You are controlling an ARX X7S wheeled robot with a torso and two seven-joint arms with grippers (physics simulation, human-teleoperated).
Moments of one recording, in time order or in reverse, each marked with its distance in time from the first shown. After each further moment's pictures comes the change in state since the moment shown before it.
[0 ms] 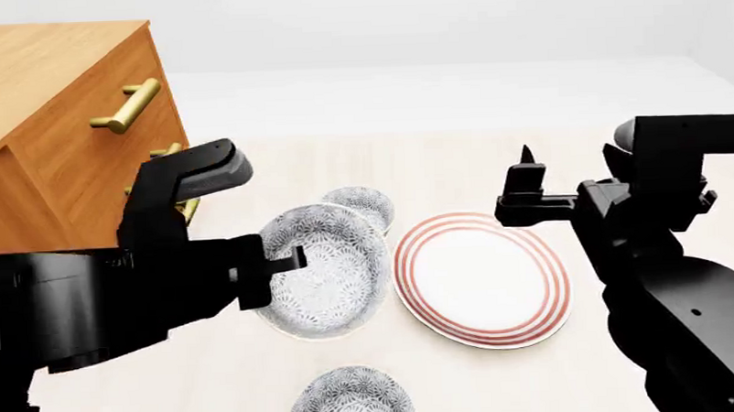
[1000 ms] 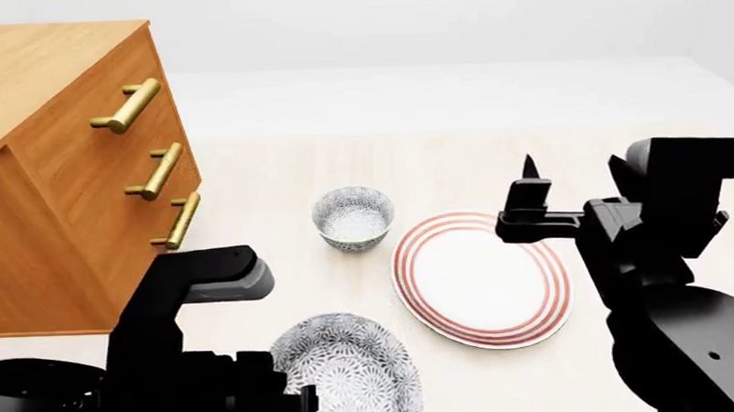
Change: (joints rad) left arm 0.129 -0.246 0.188 0.434 -0.245 0.275 0.002; right arm -0.063 -0.023 0.054 -0.132 0.062 0.046 0.049
